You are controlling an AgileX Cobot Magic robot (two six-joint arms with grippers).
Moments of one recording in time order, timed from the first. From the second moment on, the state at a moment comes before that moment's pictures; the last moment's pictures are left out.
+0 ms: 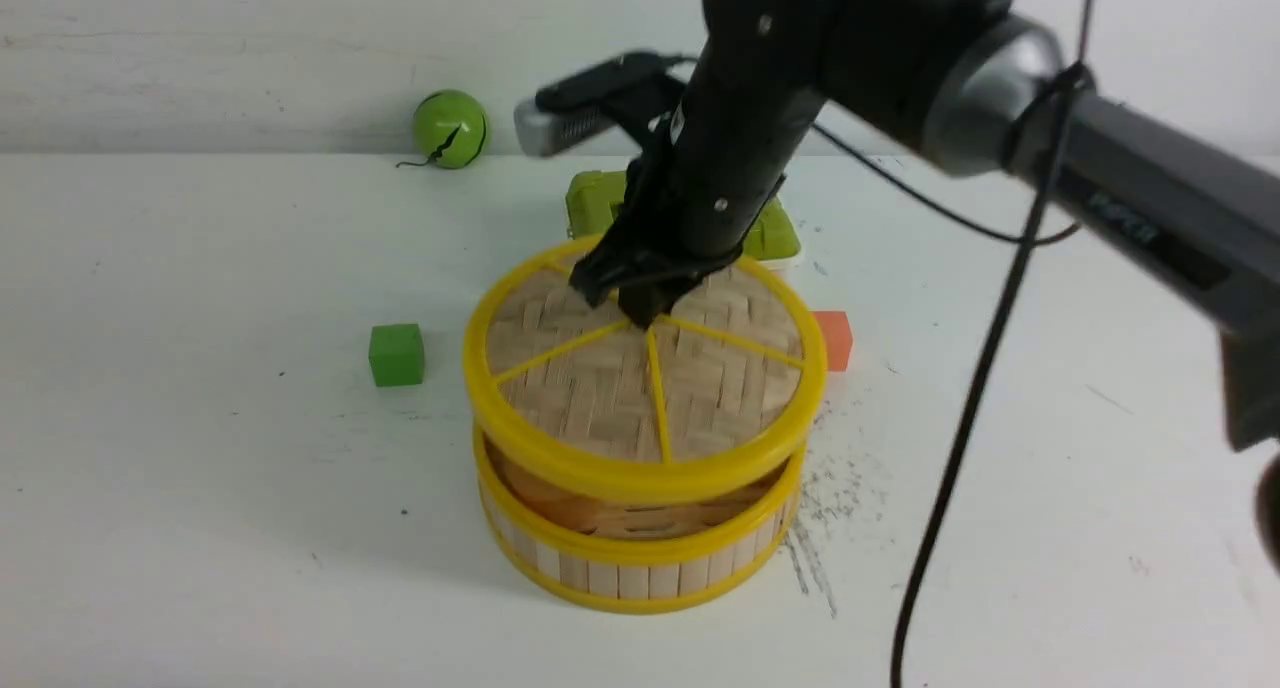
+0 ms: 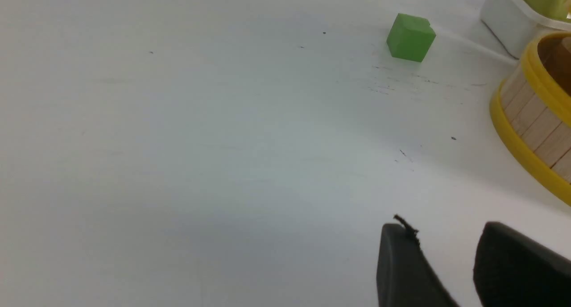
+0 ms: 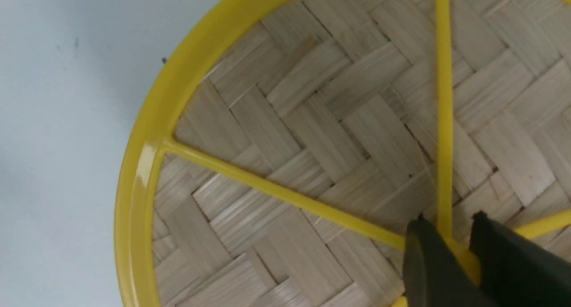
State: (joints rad) right arm 0.60 2.11 -2.22 0.12 1.24 -0.15; left arm 0.02 -0.01 0.03 -0.06 0.36 -0.20
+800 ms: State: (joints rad) right arm 0.19 1.64 -1.25 0.05 0.80 -0.09; left arm 0.02 -0.01 0.03 -0.06 0.36 -0.20
